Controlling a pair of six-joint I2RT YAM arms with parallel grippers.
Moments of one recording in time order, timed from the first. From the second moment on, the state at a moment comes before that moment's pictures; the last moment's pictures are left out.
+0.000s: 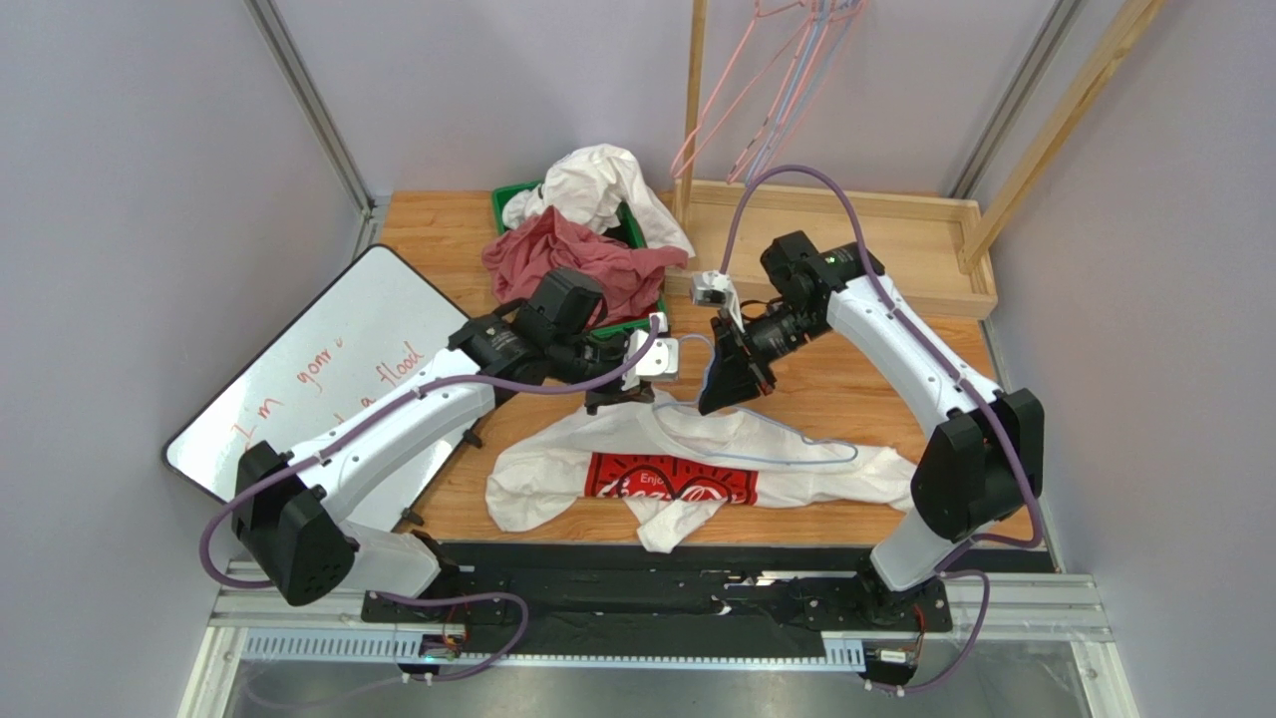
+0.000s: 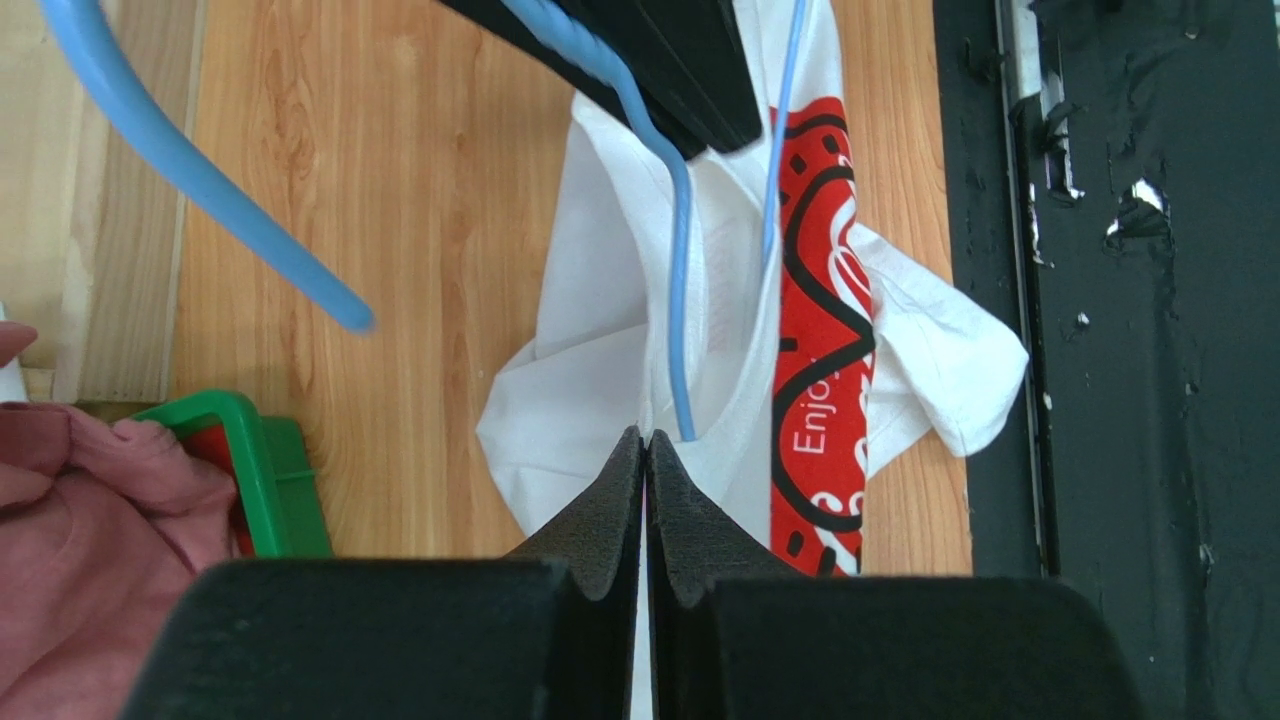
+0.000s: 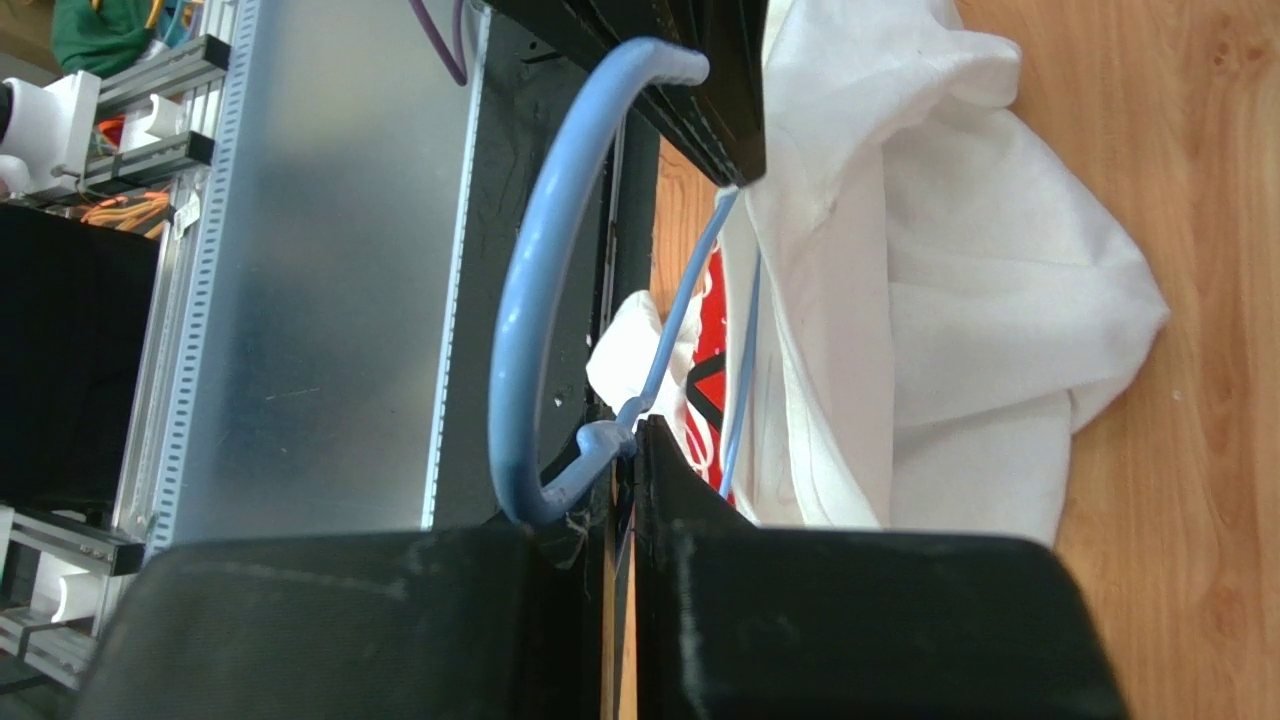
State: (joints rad) left arm -0.74 1.36 1.21 -0.64 0.62 0.71; right arm 0.40 1.62 1.47 -1.31 -1.12 -0.91
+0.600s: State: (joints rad) left arm -0.73 1.22 1.15 -0.63 0.62 0.70; right arm 0.51 1.70 1.47 -0.96 -1.15 -0.68
